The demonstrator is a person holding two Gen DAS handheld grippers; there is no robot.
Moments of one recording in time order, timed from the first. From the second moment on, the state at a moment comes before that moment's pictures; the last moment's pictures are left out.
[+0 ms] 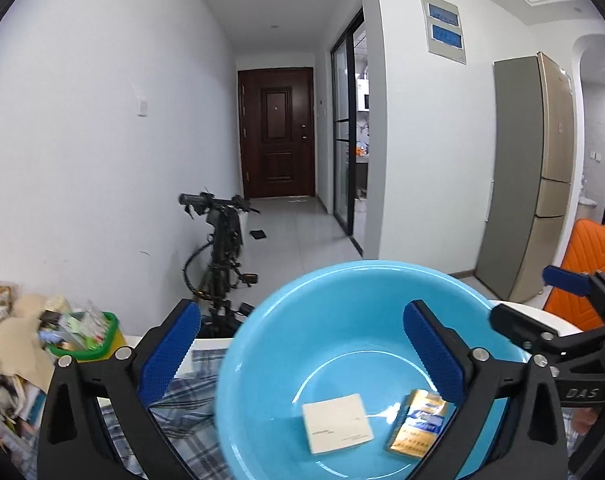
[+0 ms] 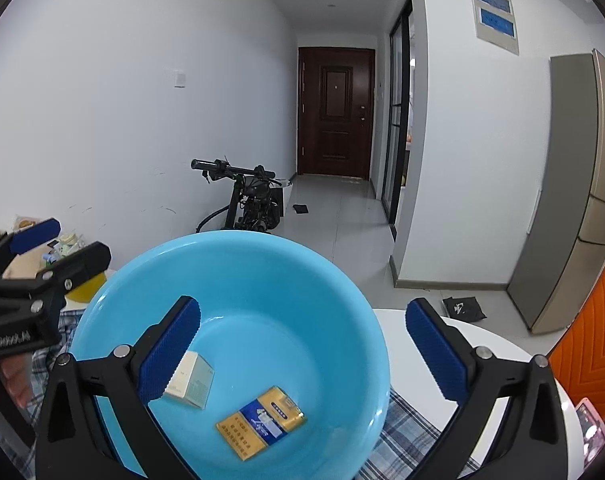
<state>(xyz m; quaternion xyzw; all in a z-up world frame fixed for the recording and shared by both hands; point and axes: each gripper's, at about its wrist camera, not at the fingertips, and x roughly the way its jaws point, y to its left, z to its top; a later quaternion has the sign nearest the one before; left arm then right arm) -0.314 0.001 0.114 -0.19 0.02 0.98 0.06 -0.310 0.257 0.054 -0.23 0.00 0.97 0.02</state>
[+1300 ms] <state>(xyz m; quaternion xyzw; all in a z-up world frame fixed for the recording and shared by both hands) -0.097 -0.021 0.136 -0.19 -0.01 0.98 0.09 -0.119 0.228 0.075 -0.19 0.02 0.98 -0.01</state>
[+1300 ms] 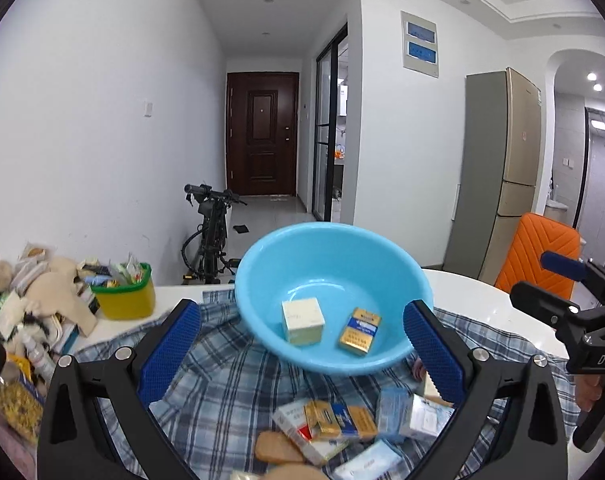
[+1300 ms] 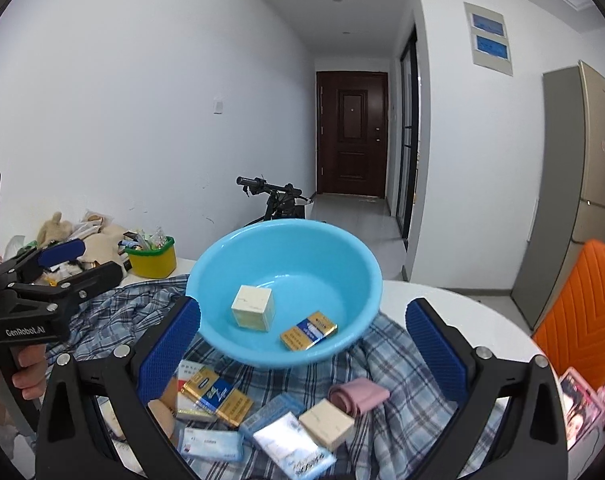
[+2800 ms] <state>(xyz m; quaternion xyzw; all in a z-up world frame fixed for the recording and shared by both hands) -0.036 -0.017 -0.013 -0.31 -0.01 0.95 0.07 -0.054 0.209 -0.061 -0.25 0.01 0.97 0.04</state>
